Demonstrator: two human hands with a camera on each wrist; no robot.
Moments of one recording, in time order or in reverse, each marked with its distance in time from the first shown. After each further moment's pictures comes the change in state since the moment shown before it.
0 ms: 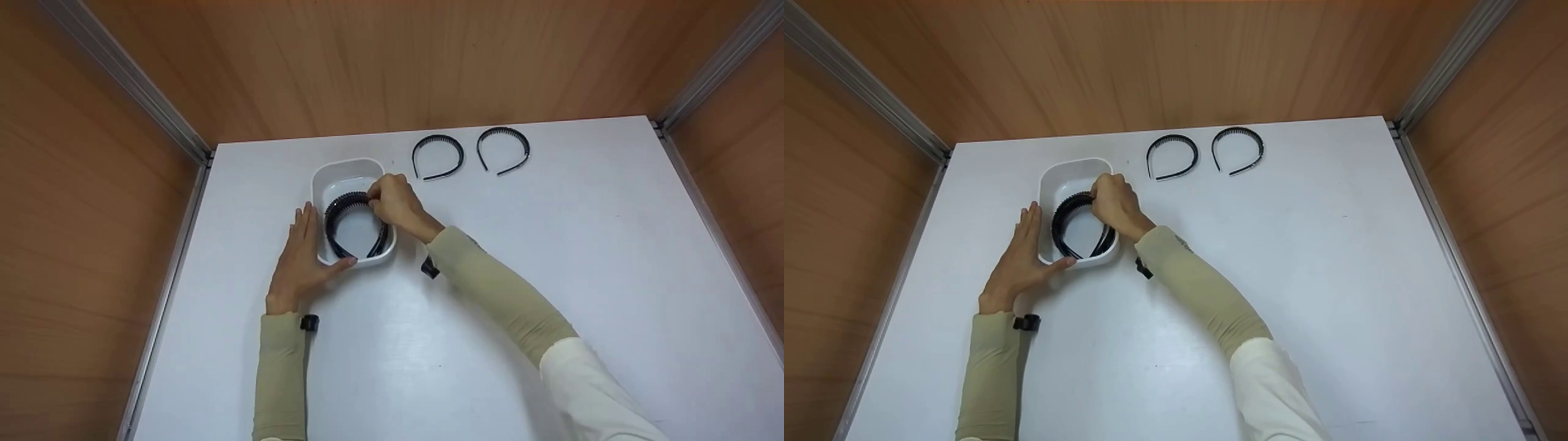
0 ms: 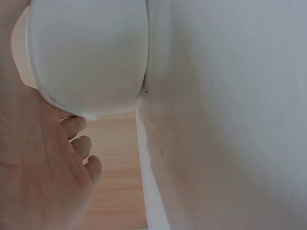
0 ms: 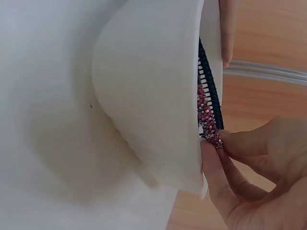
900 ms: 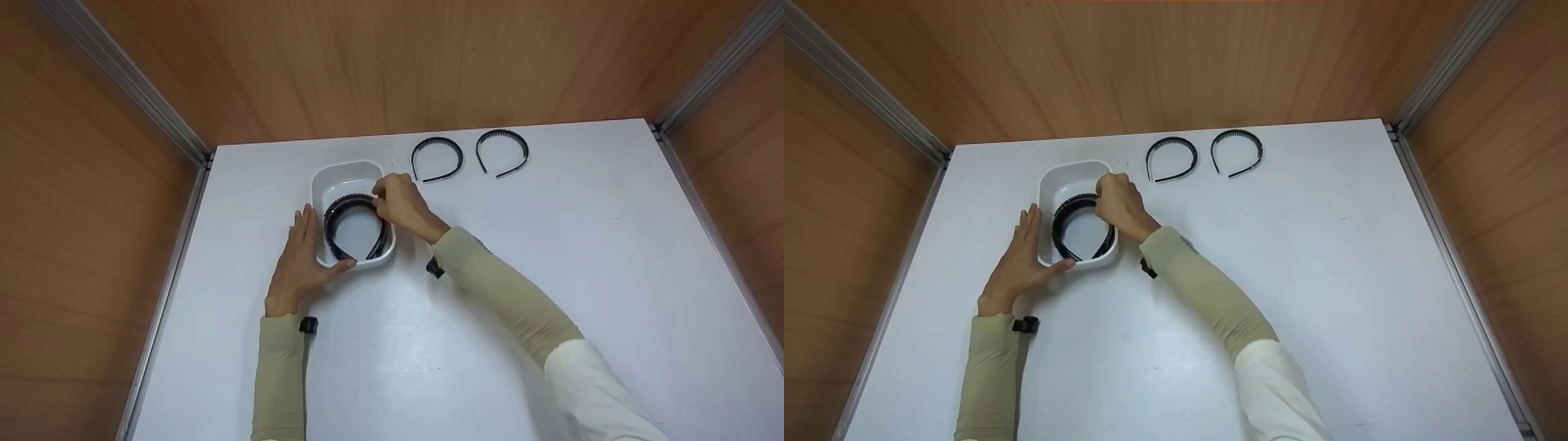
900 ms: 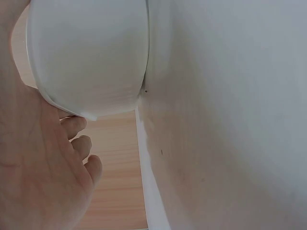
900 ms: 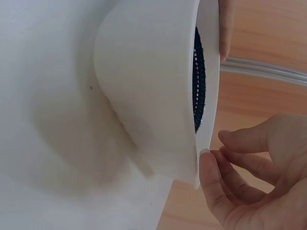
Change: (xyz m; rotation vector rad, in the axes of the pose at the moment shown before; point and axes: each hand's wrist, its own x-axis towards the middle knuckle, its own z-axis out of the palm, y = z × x) left_hand 0.003 -0.003 0.001 -0.003 0.006 0.033; right_hand -0.003 0.004 -0.011 -0.001 0.023 -0.010
